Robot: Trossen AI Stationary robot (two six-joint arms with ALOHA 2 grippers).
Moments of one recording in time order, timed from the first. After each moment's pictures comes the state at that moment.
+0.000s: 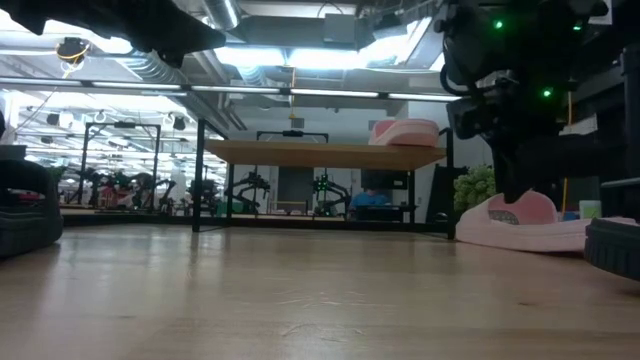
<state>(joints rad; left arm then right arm) -0.18 0.78 0.42 0.19 -0.31 0.05 0.23 1.64 0.97 -1.07 0.55 0.37</state>
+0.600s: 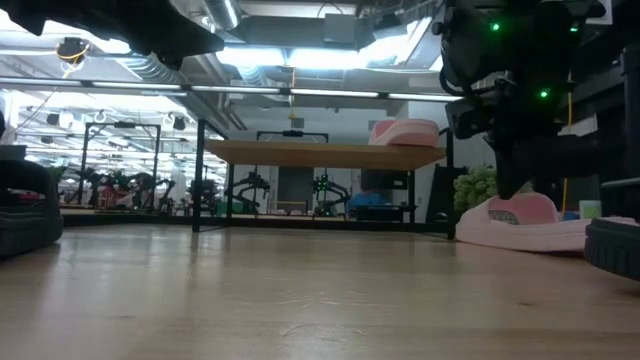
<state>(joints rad) -0.18 0.78 0.42 0.17 -0.31 0.05 0.22 1.64 0.97 -1.07 0.55 0.39</state>
